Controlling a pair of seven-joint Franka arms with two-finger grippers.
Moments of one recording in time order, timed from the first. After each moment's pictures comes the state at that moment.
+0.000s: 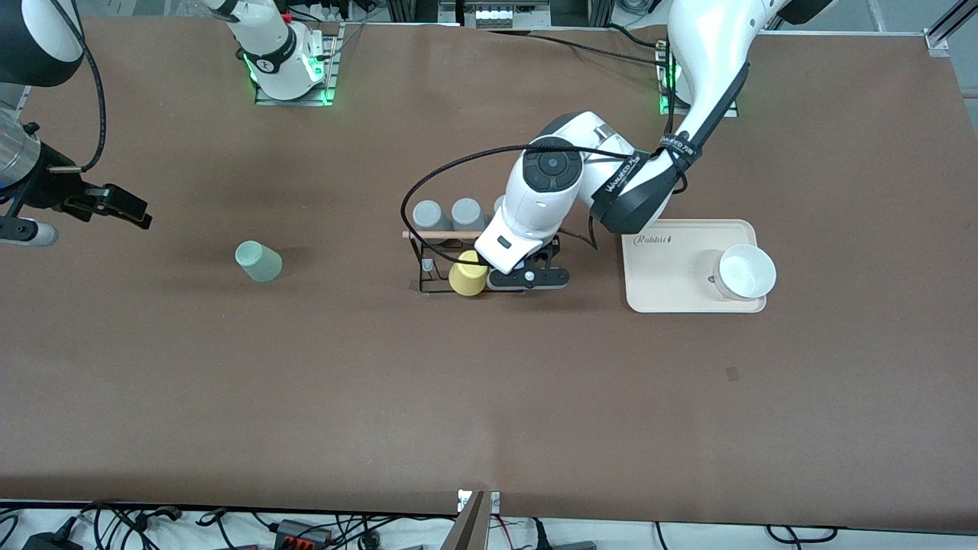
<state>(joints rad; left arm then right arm) -0.35 0.67 -0.43 -1.39 0.17 2.07 -0.85 0.01 0.03 -0.05 -1.75 0.00 1.78 0.09</state>
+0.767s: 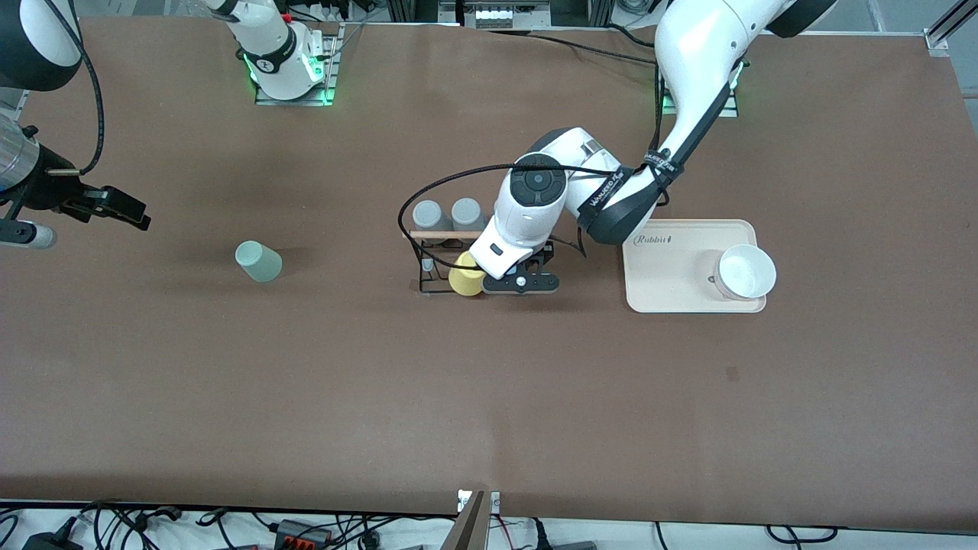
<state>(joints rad) -0.37 0.72 -0.43 -1.39 0.20 2.09 -0.85 0.01 0.03 -0.06 -1.75 0.00 1.78 0.09</state>
